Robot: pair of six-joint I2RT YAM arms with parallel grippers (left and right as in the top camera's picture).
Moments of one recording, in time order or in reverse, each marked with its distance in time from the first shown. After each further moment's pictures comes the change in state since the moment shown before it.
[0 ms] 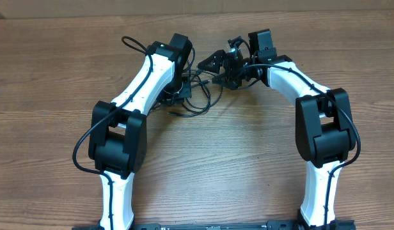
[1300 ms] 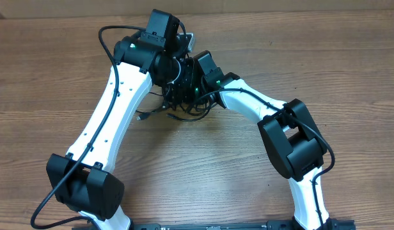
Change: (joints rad) left arm 0.000 -0.366 0.001 0.034 0.313 0.221; right arm 0.338 0.000 0.000 -0.035 0.474 -0.107
